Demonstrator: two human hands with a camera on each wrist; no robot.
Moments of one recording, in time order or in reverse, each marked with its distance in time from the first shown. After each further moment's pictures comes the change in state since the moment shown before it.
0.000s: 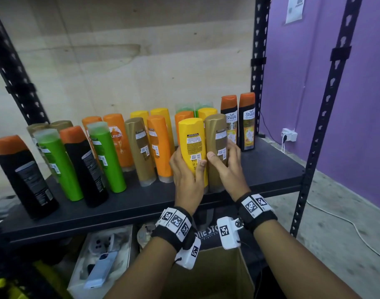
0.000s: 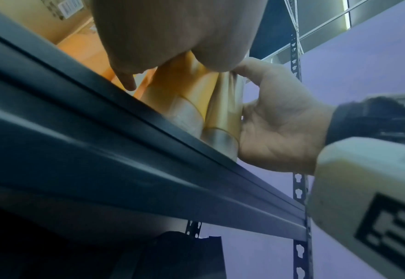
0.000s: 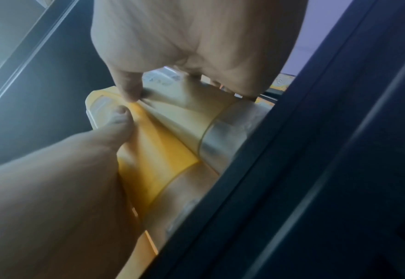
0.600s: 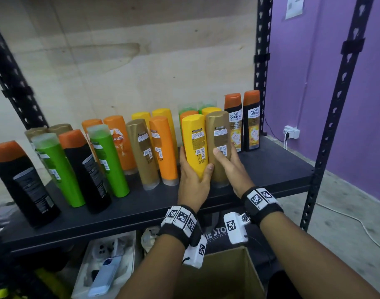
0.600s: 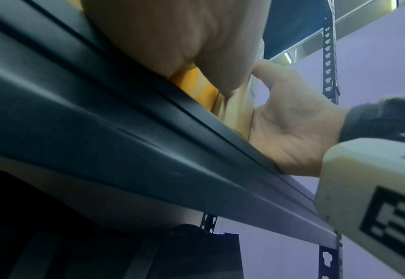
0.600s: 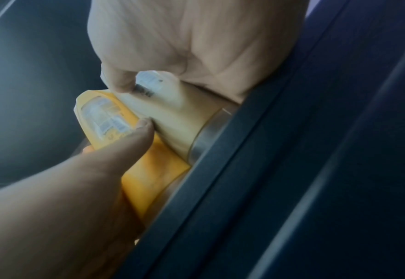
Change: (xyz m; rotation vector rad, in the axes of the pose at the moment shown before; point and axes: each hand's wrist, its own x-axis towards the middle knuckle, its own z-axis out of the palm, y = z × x) left_hand 0.011 -0.028 0.003 -0.004 -0.184 -0.191; right_hand 0.024 0.016 0.006 0.121 -0.143 0.184
